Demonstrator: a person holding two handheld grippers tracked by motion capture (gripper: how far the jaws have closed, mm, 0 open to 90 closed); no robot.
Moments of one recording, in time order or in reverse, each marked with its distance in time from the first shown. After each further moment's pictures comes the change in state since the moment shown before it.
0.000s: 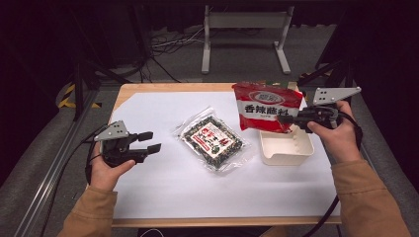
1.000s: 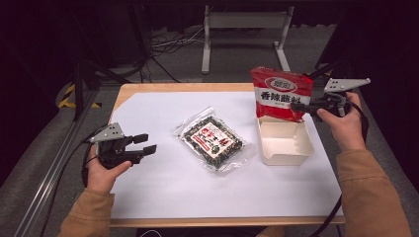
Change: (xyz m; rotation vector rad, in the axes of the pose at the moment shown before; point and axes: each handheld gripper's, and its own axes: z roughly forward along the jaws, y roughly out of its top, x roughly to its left) left arm 0.006 -0.011 -0.008 0.016 0.027 -0.038; right arm -0.057 -0.022 -0.011 0.002 -0.118 0.105
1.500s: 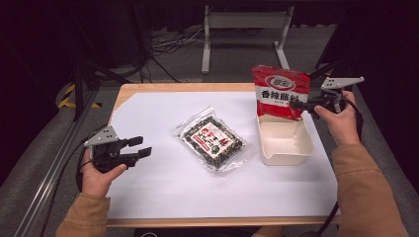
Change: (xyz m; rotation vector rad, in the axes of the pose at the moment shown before) left arm -0.002 -0.009 -0.011 -0.004 0.025 -0.030; right arm -0.026 -0.012 0.016 0.008 0.003 0.049
